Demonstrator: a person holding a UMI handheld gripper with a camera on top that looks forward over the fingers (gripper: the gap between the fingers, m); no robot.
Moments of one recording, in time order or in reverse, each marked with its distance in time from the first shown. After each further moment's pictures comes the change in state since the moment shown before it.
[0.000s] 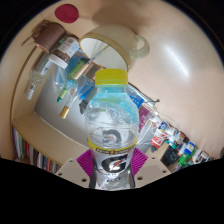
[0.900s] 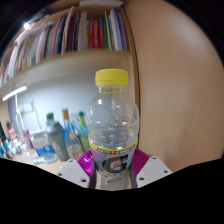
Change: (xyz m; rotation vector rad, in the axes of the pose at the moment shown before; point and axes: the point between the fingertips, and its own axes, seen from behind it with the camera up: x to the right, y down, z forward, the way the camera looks) arm -0.254 -0.189 -0.094 0.604 0.492 -2.343
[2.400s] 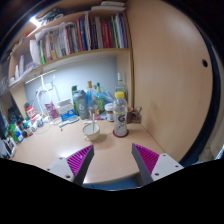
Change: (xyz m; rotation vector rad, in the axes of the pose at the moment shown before) arm -0.040 0.095 -0.295 -0.278 -0.017 0.016
